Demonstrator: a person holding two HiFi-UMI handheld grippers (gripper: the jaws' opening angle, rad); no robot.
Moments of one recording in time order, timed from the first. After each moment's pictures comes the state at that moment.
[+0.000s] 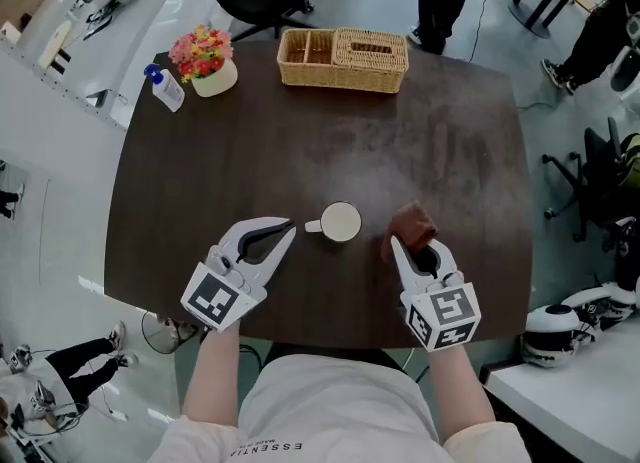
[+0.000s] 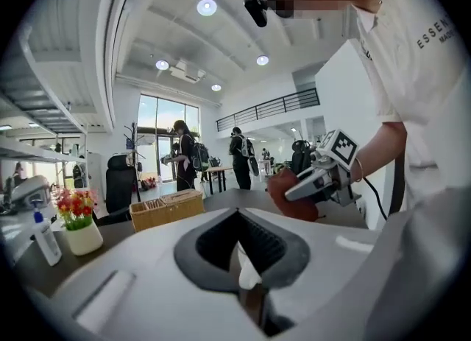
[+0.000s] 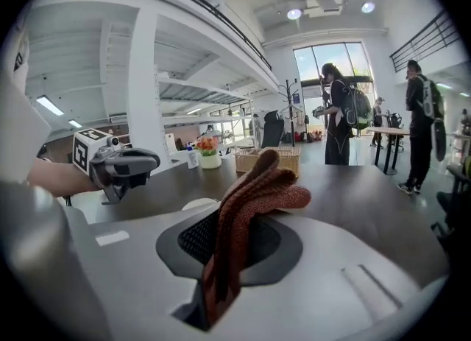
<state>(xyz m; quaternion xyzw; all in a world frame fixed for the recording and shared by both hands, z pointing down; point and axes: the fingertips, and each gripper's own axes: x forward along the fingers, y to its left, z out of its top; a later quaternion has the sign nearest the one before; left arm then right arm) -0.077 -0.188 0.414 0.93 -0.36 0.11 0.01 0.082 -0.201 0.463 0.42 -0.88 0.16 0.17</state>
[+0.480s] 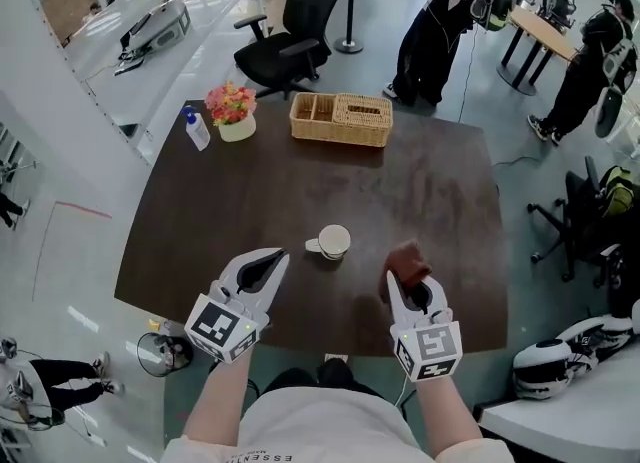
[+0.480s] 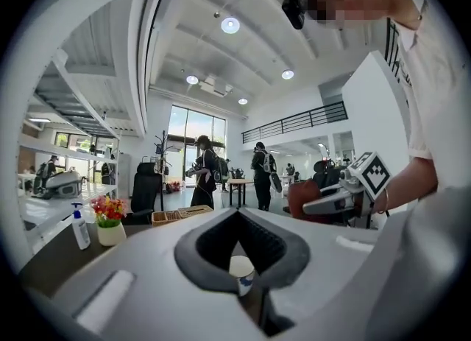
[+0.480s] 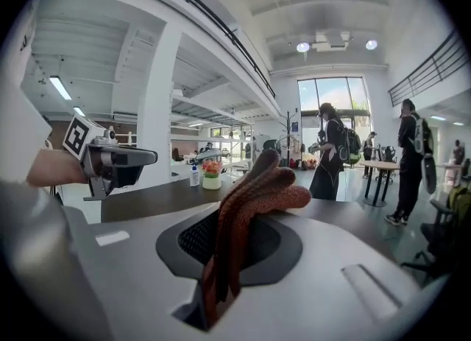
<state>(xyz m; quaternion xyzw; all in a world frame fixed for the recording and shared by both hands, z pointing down) -0.076 -0.107 0.322 0.89 -0.45 0.05 0.01 0.100 -0.120 0.371 0.46 -0.88 0.06 0.12</state>
